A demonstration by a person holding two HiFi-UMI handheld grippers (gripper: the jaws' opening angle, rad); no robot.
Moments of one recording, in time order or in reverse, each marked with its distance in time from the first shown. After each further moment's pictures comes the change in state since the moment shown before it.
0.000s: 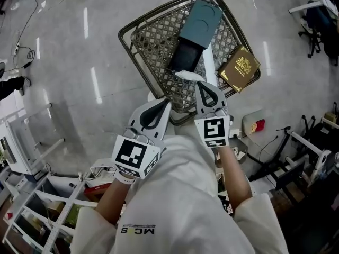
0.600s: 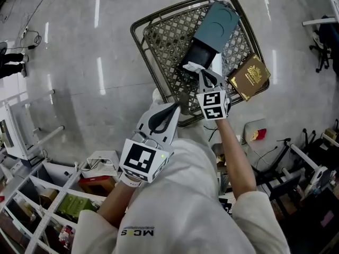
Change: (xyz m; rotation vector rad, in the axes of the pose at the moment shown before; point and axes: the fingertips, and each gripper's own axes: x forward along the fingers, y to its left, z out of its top) left arm 0.000 0.004 -0.012 -0.044 -0.004 0.067; right arm 0.108 -0.013 -0.078 -0.042 0.179 0.062
